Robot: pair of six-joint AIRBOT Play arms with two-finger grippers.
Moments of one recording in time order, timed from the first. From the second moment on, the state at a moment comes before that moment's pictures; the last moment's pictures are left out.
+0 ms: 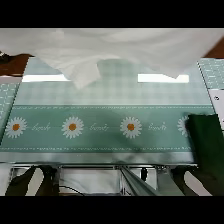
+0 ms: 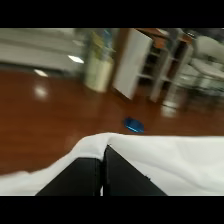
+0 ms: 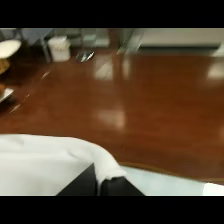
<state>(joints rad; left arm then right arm) 0.45 -0.69 1.55 0.72 -1.03 -1.28 -0.19 -0.97 2.03 -1.03 1.30 1.44</state>
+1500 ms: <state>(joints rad) 0.15 -1.17 1.08 0.99 -0.70 -1.49 -0.19 -1.31 1.27 -0.91 1.00 1.35</state>
